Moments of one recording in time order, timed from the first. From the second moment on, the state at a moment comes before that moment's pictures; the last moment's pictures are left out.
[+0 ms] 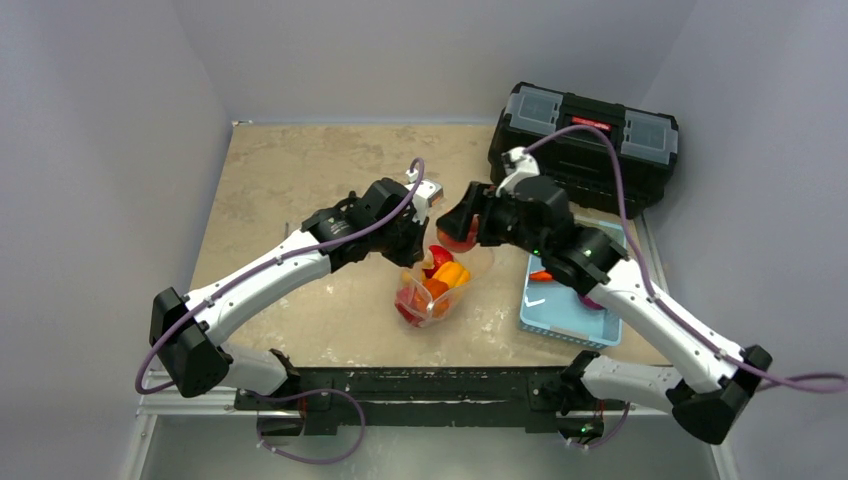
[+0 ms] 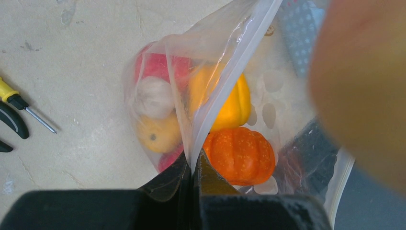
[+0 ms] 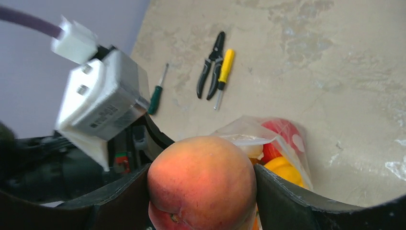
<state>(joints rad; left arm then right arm) -0.82 1.38 1.26 -0.67 0.06 -0.28 0.71 1.07 1.17 -0.48 0.02 0.68</state>
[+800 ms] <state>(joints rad) -0.82 1.37 1.26 -0.67 0.06 -0.28 0.86 1.21 1.18 -0.58 0.33 0.71</state>
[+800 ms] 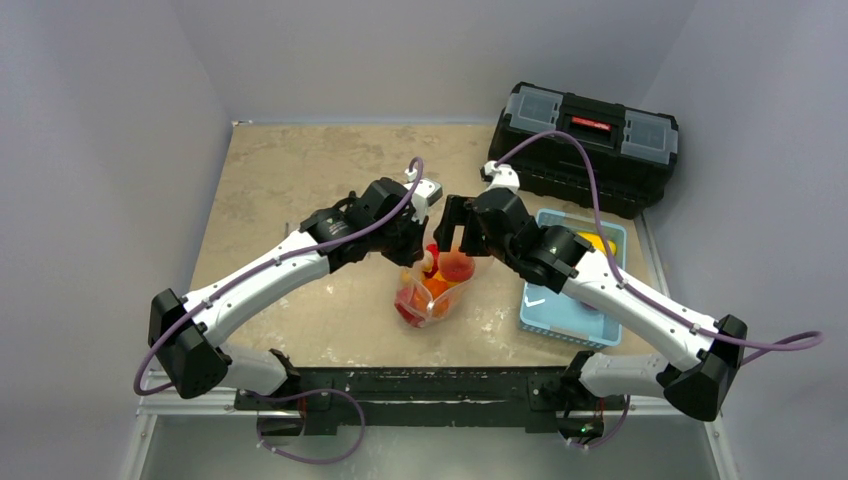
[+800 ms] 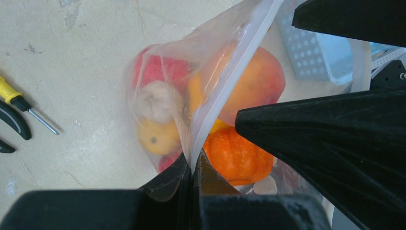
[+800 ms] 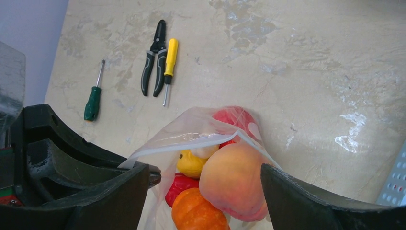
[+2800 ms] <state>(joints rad) -0.82 1.37 1.26 -0.67 0.07 -0.28 -0.20 1.09 0.68 -0.78 0.24 0.89</state>
